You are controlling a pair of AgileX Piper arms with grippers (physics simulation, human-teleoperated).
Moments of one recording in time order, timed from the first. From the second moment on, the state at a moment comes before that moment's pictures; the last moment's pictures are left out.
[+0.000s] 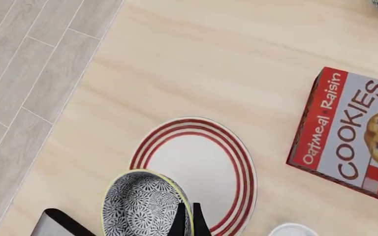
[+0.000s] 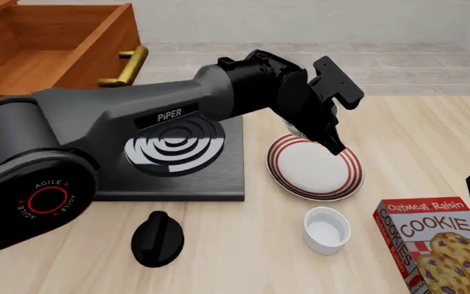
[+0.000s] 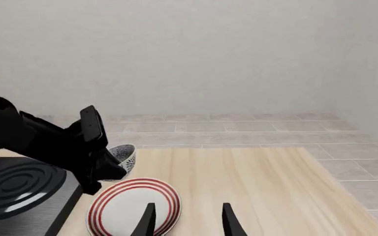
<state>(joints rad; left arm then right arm) -0.88 2.20 -1.93 0.58 0.33 -0.01 0.00 -0.02 -0.04 0.00</state>
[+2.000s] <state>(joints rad) -0.88 2.44 -2.06 0.58 0.22 -0.01 0.00 -0.02 -0.03 0.01</state>
